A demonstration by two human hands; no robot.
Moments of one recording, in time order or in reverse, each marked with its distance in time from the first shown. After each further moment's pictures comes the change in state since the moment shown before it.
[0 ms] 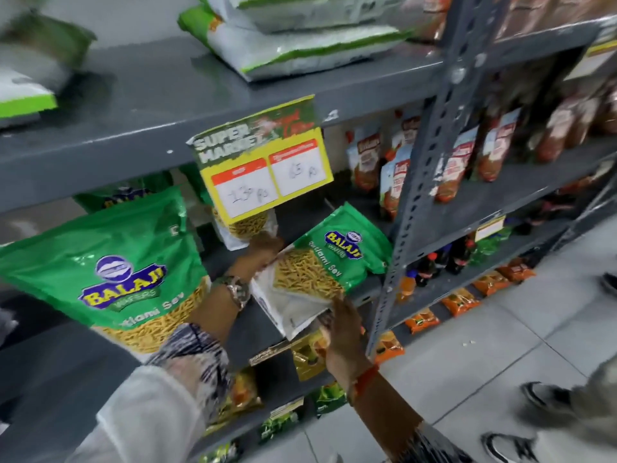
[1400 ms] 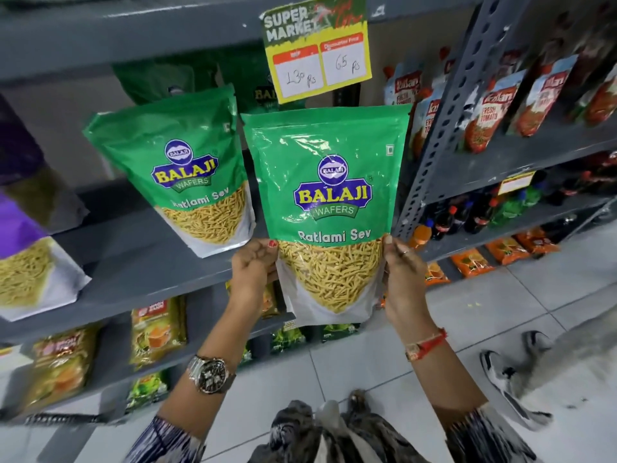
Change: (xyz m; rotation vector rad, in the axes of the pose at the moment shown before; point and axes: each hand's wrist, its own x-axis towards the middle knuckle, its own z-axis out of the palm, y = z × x) left_hand -0.236 -0.061 0.041 -0.964 0.305 -0.049; right_hand -0.078 -0.029 -0.082 -0.271 -0.137 -0.327
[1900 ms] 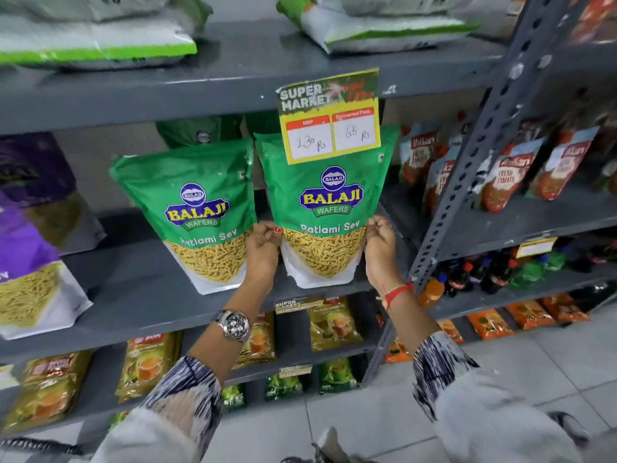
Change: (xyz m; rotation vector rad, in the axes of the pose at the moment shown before) left_hand 0.100 0.028 0.034 -0.022 0.149 0.176; right_hand 0.126 -0.021 0.081 -0.128 -0.170 -0.173
